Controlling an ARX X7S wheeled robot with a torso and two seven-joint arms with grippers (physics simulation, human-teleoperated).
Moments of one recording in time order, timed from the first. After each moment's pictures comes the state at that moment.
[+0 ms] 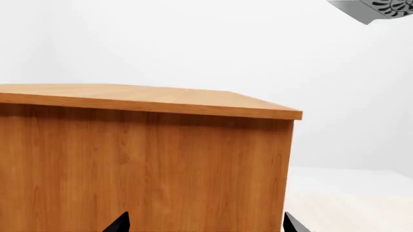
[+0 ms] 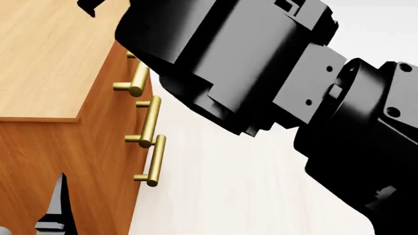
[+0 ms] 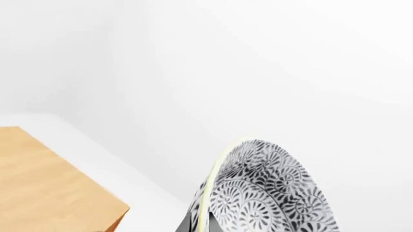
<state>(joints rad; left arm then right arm) -0.01 -0.41 0.21 0.65 -0.43 -0.30 -0.43 1.84 0.24 -1.25 0.22 1.08 0.68 0.62</state>
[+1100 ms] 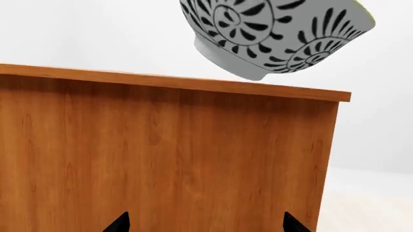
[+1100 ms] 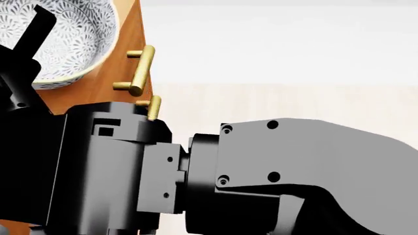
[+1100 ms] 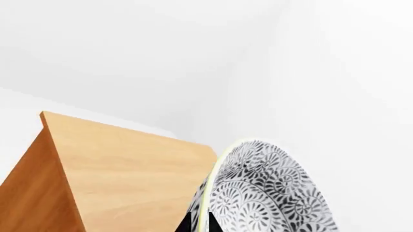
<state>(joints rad) 0.01 -0.40 0.19 0.58 -0.43 -0.25 -0.45 1.78 0.00 -1.56 0.05 1.16 0.46 0.66</state>
